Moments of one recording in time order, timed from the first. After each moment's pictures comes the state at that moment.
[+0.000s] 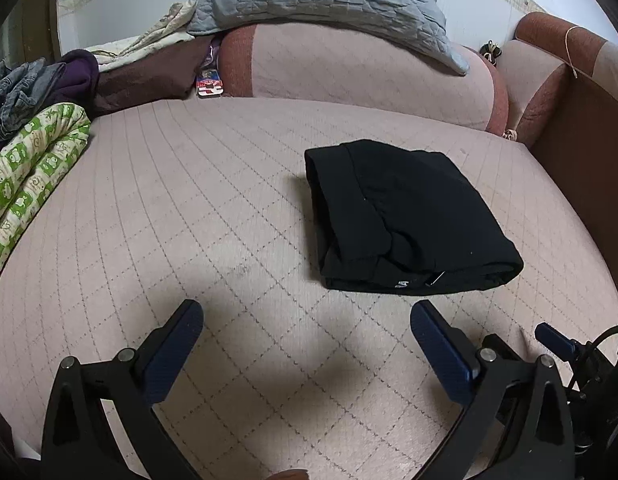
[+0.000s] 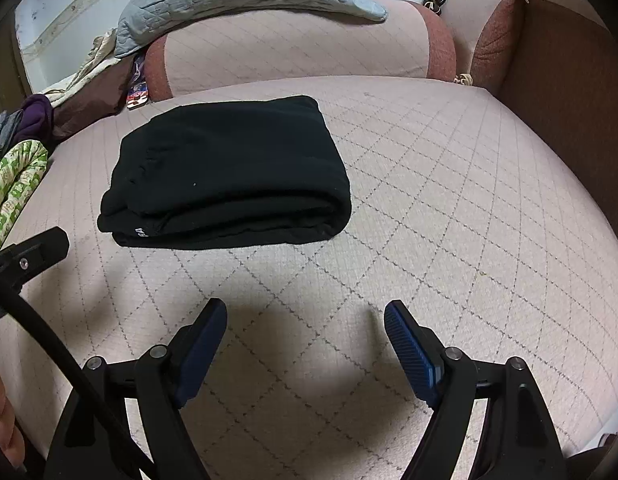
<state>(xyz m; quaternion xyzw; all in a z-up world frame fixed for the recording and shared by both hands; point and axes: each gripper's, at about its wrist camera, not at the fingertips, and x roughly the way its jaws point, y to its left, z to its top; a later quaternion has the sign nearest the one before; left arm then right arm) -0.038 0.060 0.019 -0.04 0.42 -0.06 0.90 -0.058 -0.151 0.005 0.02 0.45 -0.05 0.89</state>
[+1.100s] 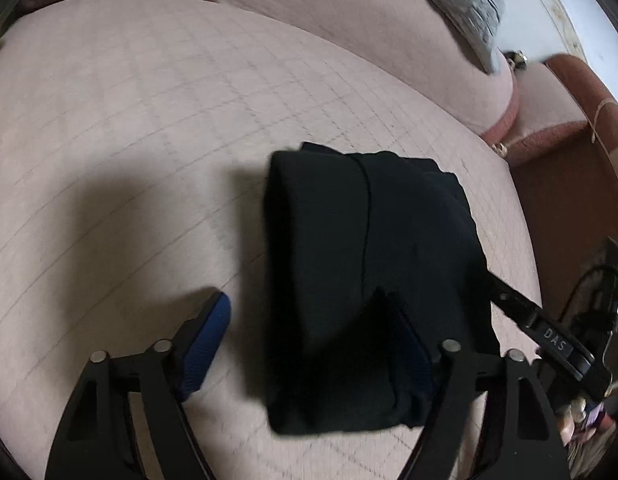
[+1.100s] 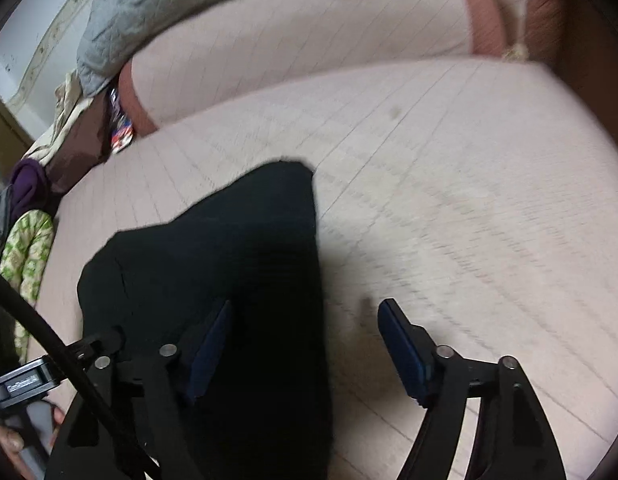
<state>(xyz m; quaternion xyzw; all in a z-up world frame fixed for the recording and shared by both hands) 0.112 0.054 -0.030 -0.18 0.55 -0.17 0.80 0.115 -0.212 0.002 0.12 0.51 0.04 0.85</state>
